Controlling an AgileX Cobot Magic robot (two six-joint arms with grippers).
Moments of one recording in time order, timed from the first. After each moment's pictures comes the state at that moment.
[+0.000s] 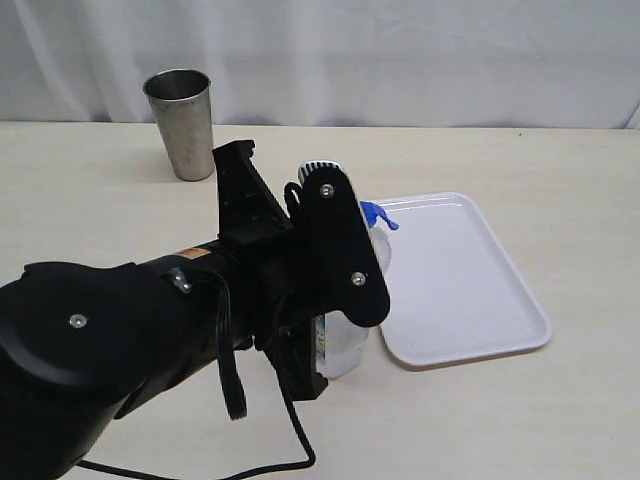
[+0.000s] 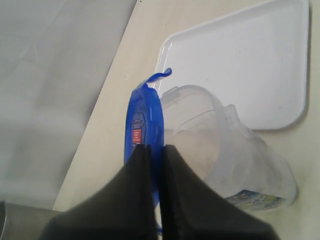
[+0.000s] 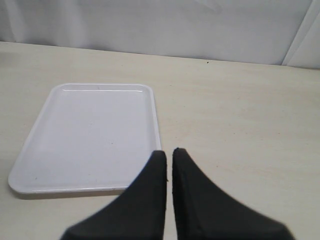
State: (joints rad) left arm -1.17 1.48 -0.79 -1.53 -0.51 2.11; right arm 0.04 0.00 0.00 -0.03 0.36 -0.06
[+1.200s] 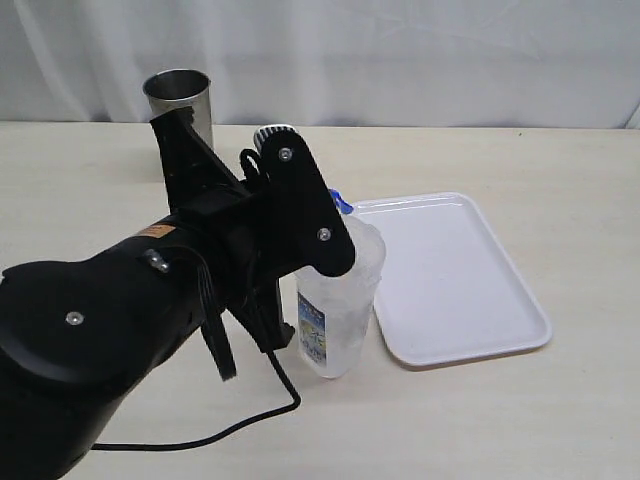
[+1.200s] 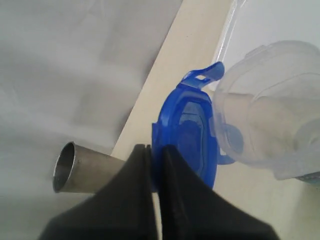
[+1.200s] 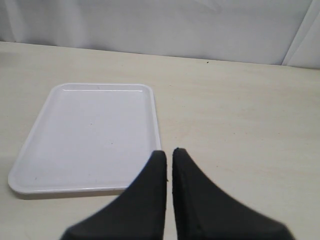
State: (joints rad) left arm -1.17 1.47 -0.79 -1.56 -0.75 2.11; right arm 0.04 0.00 0.00 -0.03 0.36 -0.06
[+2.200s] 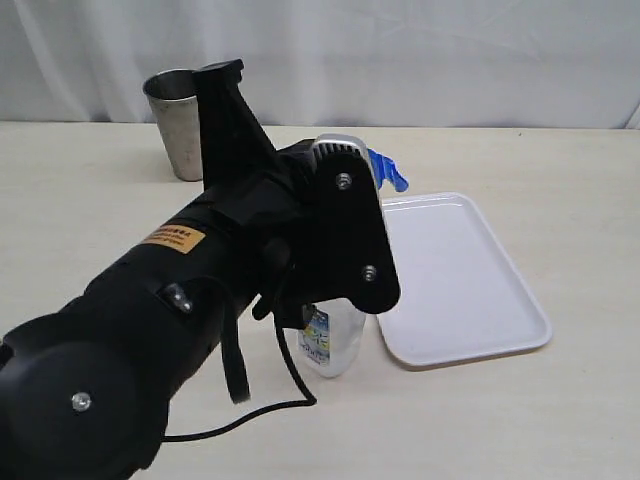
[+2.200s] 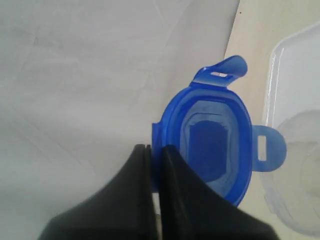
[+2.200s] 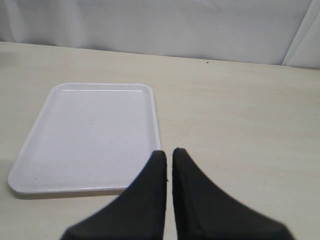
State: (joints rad) left arm -1.25 1.48 -0.79 -1.25 -0.86 2.11; right arm 0.04 0.00 0.00 -0.03 0.36 -0.06
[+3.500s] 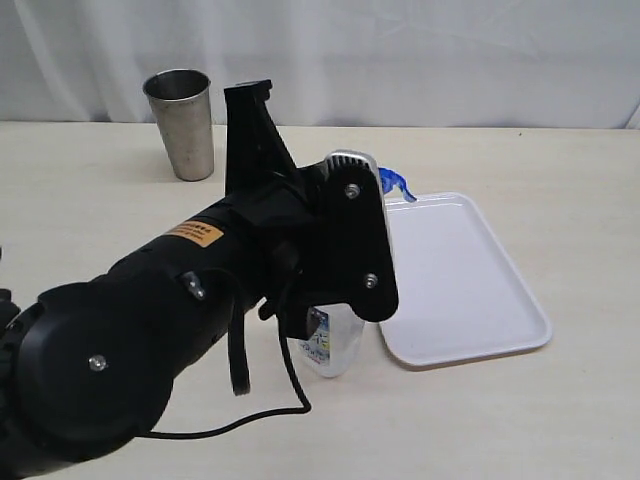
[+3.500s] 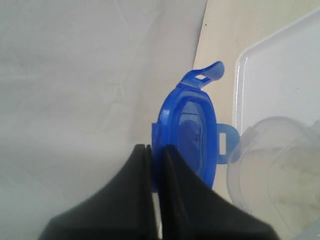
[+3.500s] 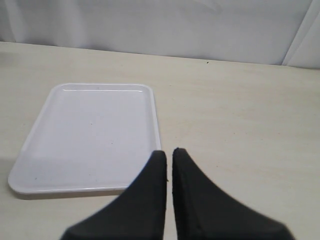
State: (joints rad) left arm -1.17 1.50 -0.79 -1.18 -0.69 2.07; right arm 0.04 0.00 0.00 -0.03 0.36 -0.06
